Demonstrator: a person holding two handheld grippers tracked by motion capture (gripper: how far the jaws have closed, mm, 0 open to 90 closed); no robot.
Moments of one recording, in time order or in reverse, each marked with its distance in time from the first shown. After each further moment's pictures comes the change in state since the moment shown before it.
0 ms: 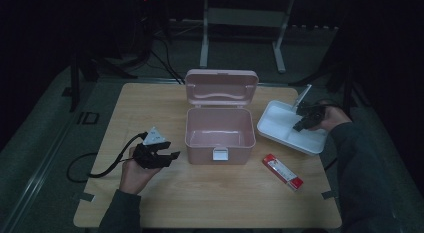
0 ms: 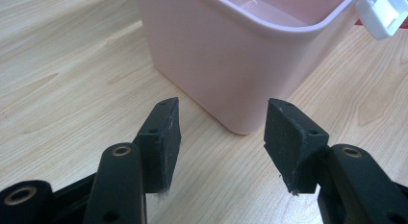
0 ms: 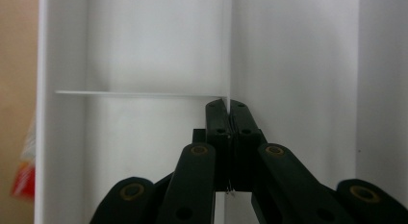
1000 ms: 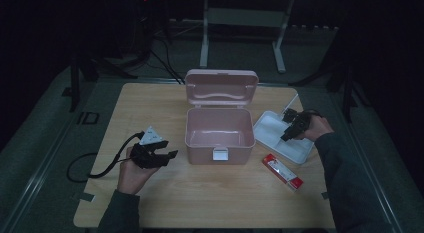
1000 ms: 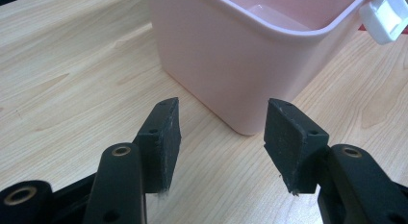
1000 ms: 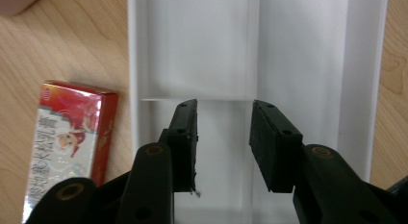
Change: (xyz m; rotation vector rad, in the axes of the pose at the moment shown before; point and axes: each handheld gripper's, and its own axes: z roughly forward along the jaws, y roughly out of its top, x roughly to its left) left arm 0.003 -0.002 -0.006 -0.021 0.012 -0.017; right arm 0.017 0.015 0.047 0.016 0.015 0.140
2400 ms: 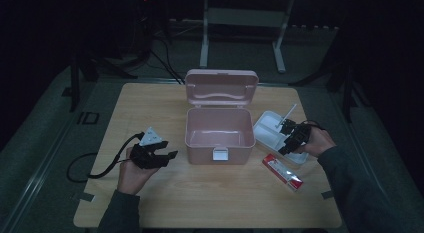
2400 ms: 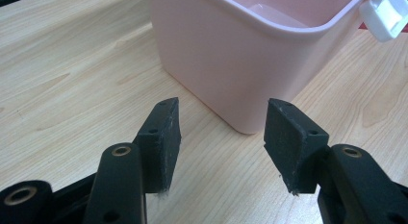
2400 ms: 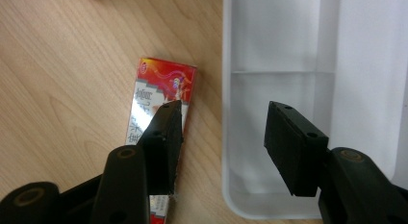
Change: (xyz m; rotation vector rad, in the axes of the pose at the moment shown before) left arm -0.001 -0.002 0.000 -0.004 0.004 0.007; right arm 0.058 -0.012 -0.017 0.029 0.009 0.011
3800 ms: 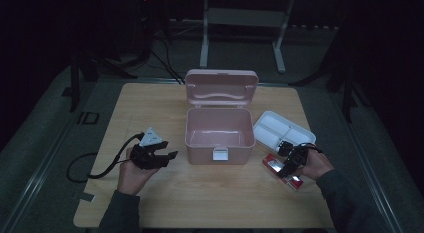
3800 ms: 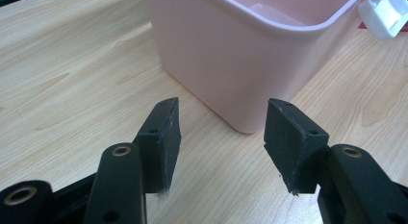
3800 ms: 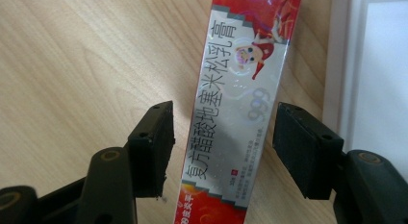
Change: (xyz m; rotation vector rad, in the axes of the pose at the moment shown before) left arm -0.001 -0.001 0.000 0.000 0.001 0.001; right arm 0.041 -0.031 0.035 0.065 0.067 0.055
